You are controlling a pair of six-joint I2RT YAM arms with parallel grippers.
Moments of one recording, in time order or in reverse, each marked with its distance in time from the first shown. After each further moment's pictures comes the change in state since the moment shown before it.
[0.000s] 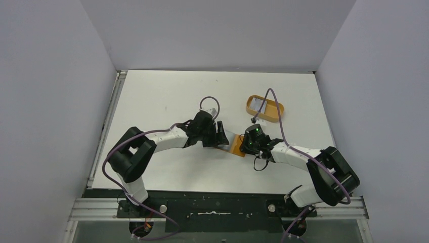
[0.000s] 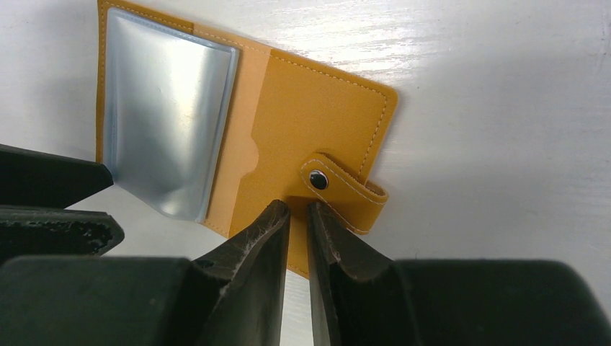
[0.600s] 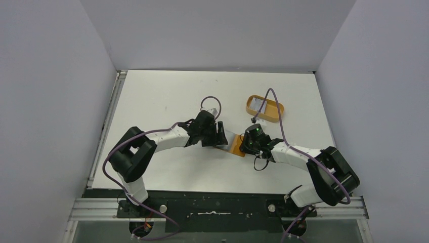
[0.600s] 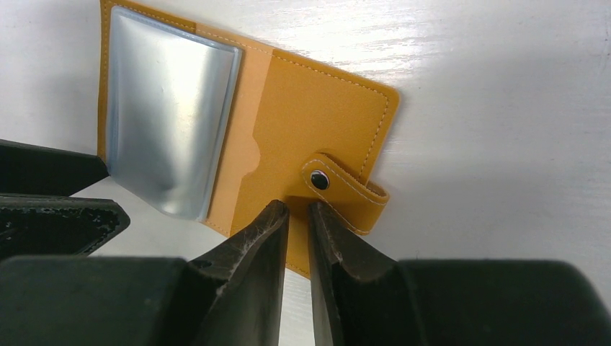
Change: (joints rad) left arm -0.013 0.018 0.039 -0.072 -0.059 0.039; right arm -0.005 0.002 0.000 0.003 -0.011 -0.001
